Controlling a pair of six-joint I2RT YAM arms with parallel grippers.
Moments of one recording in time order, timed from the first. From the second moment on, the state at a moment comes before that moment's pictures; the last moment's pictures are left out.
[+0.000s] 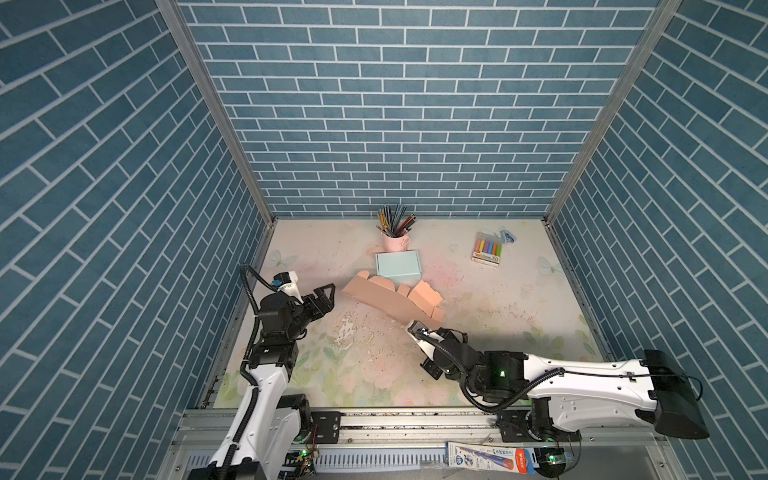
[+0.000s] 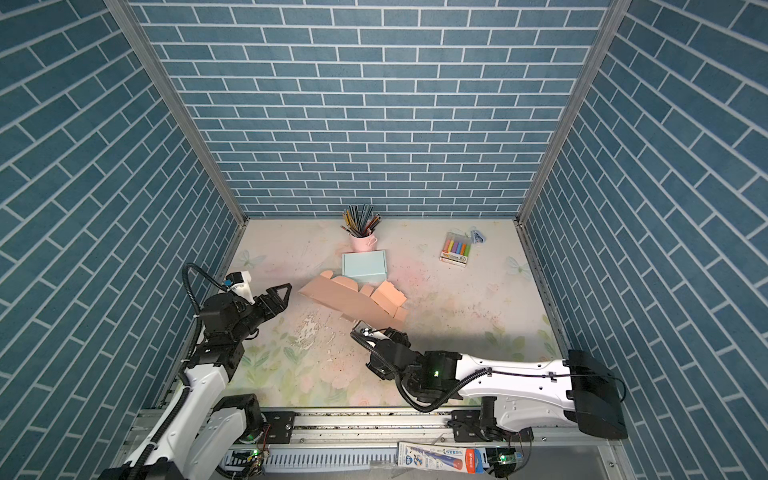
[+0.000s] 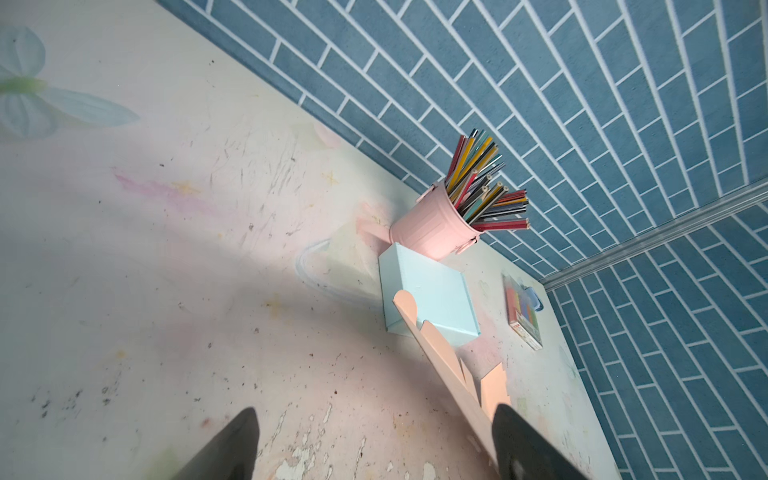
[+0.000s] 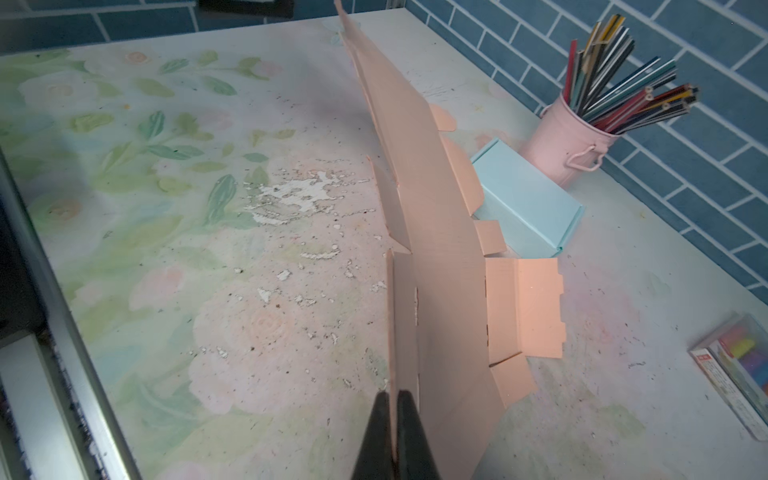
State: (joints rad) left arm 0.09 0.80 0.40 0.04 0.41 -0.57; right arm 1.42 1.17 0.70 -0.16 0.49 0.07
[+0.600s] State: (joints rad) left arm 0.08 0.80 0.42 0.04 0.48 -0.56; right arm 1.45 1.34 0.67 -0.16 0.27 0.05
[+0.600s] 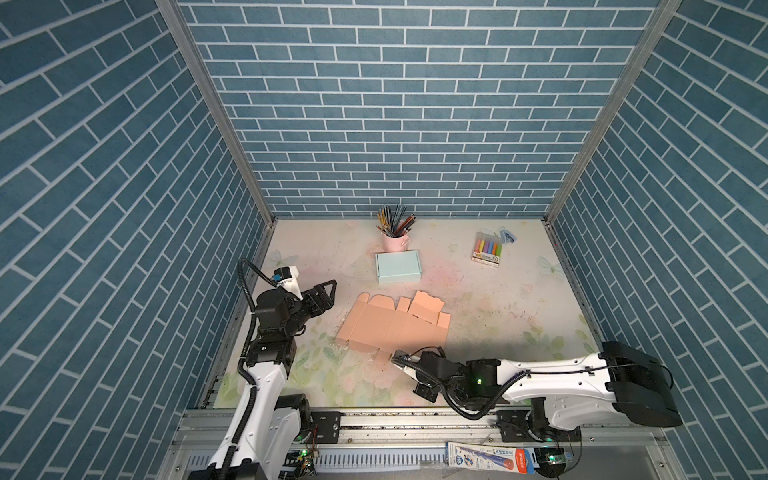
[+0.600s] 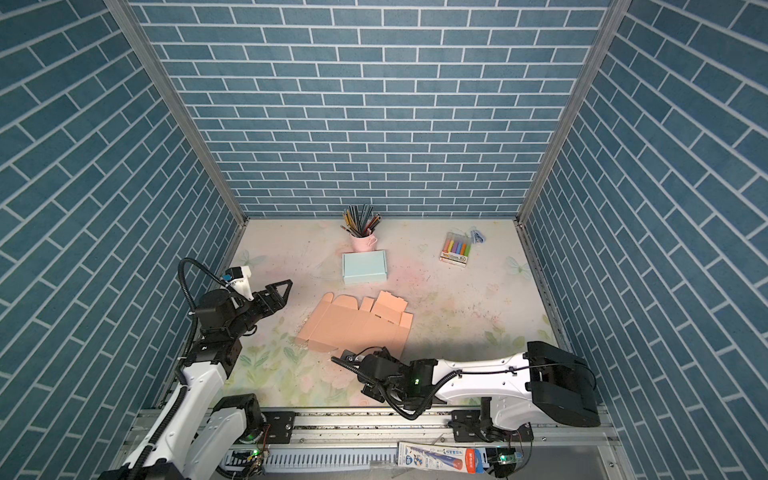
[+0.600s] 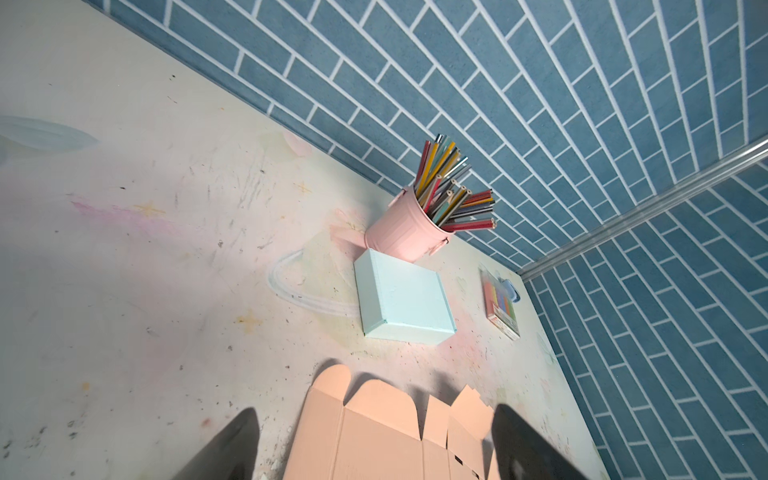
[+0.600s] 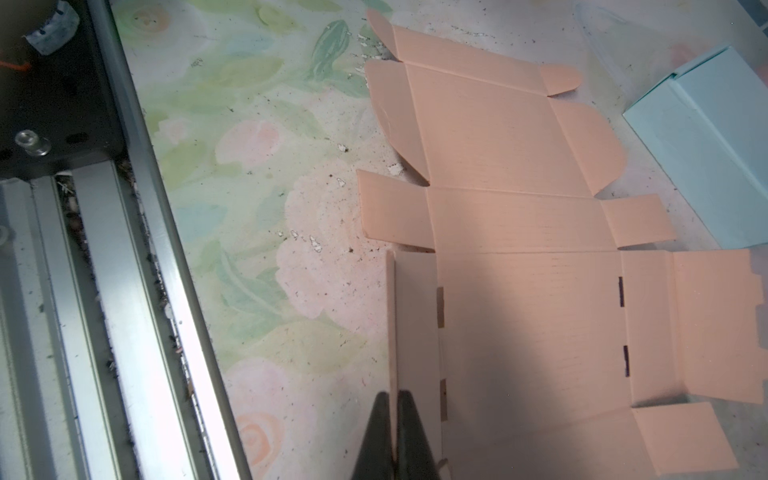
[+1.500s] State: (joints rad) left arm -0.34 0.88 0.36 0.08 0.38 -0.52; right arm 1.18 1.05 0.62 -0.08 0.21 0.45
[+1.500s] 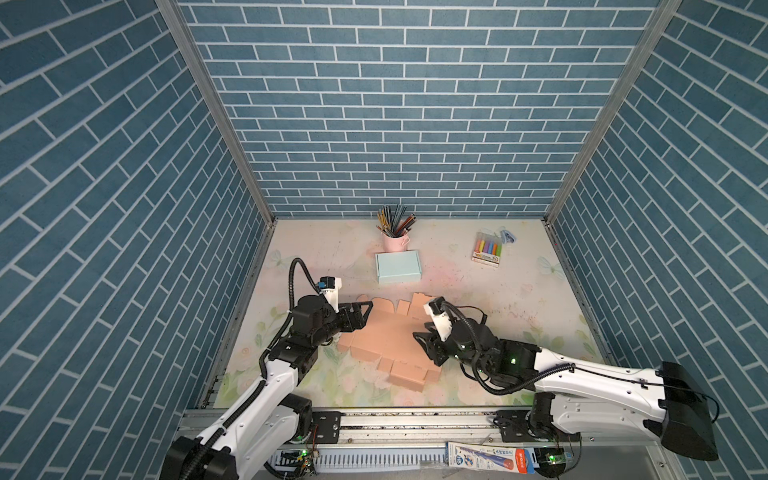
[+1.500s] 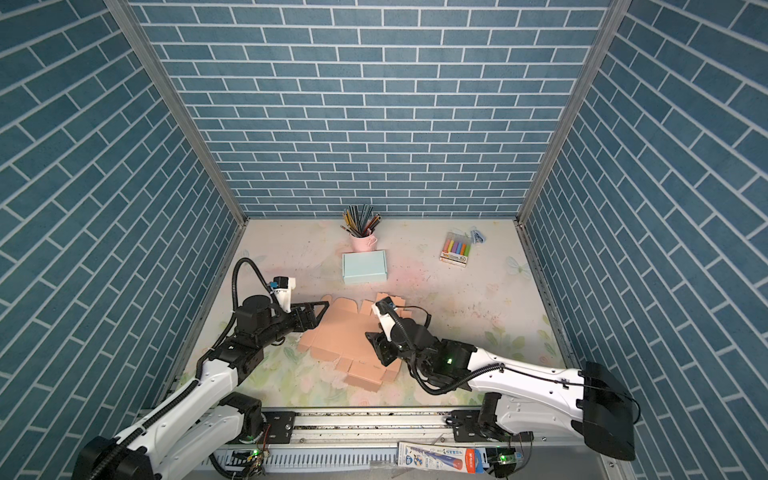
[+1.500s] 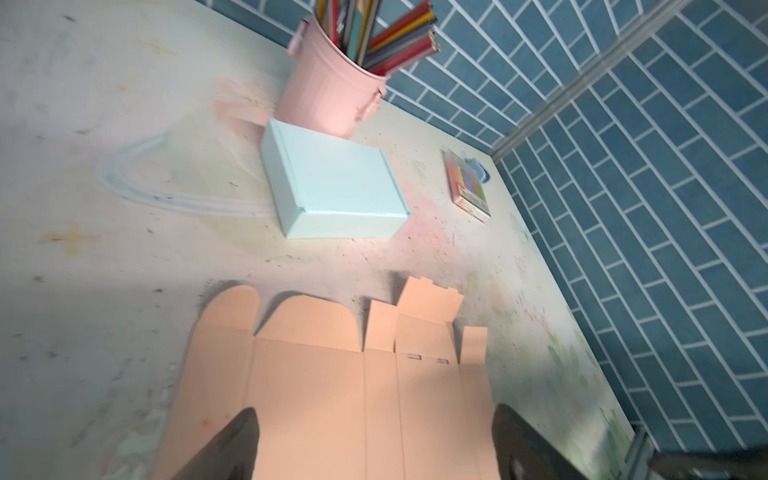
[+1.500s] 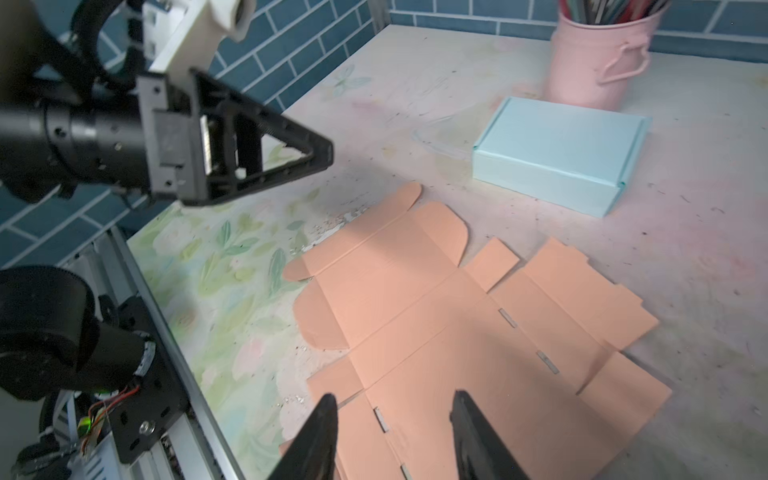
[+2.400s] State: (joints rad) left arm -0.72 1.03 0.32 0.29 0.46 -0.49; right arm 0.80 1.07 0.28 0.02 -0.16 0.78
